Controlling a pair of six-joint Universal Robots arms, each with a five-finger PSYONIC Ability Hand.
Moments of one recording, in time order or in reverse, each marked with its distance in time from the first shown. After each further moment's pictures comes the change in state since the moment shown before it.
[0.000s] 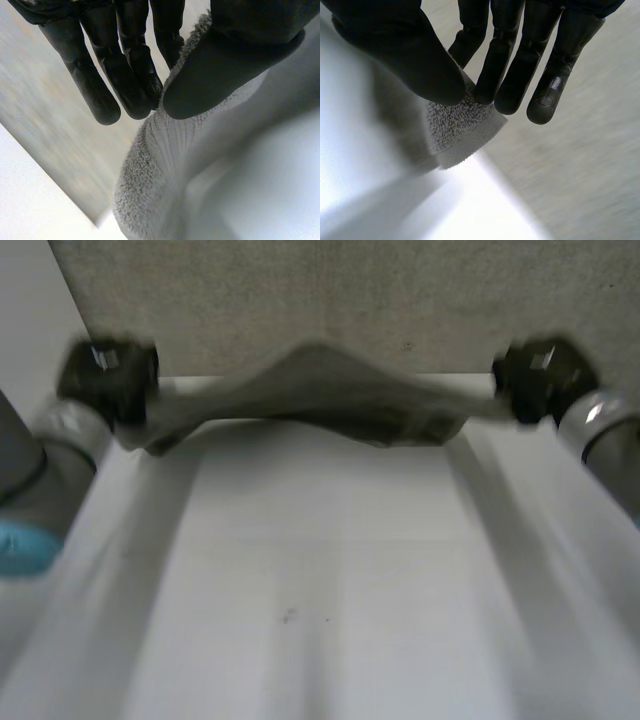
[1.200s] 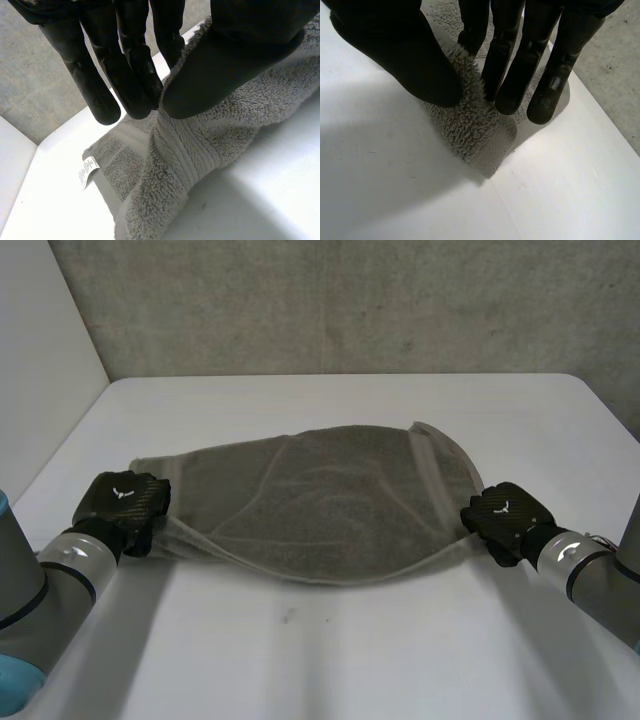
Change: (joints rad) left arm 0.073 0.066 -0.431 0.084 0.087 0.060; right arm -0.102 0.105 0.424 -0.178 -0.226 -0.263; left_hand 0.000 0.000 0.000 0.000 0.000; right_hand -0.032 -0.011 -0.010 -0.017 -0.036
